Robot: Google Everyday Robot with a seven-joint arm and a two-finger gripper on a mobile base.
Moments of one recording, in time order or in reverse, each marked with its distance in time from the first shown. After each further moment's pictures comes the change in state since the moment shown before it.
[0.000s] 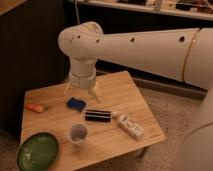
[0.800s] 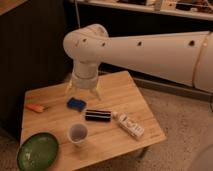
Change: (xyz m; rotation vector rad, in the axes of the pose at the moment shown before) arm -0.017 -0.001 0.001 -0.097 -0.108 -0.182
